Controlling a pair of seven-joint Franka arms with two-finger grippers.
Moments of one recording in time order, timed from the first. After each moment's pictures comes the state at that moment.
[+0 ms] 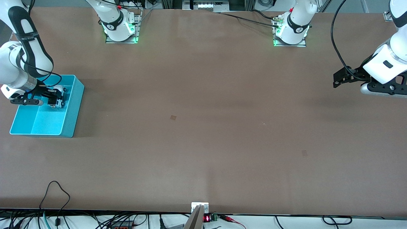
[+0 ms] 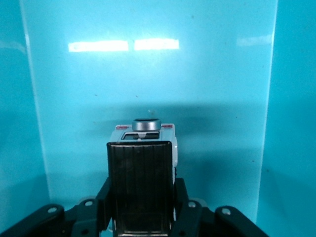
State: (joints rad) left arm -0.06 0.01 0.01 -1.68 0.01 1.66 0.04; right arm -0.42 0.33 -0.09 -2.27 -0.05 2.56 -0.42
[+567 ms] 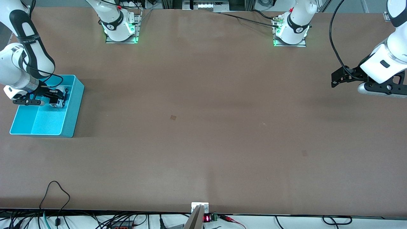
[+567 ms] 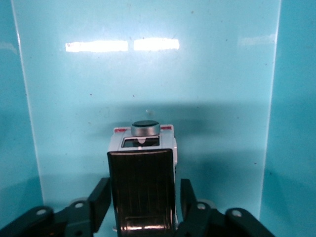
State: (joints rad) left arm -0.06 0.01 0.00 -1.68 0.01 1.66 0.04; right arm -0.42 0.33 -0.08 -2.27 -0.05 2.57 -0.43
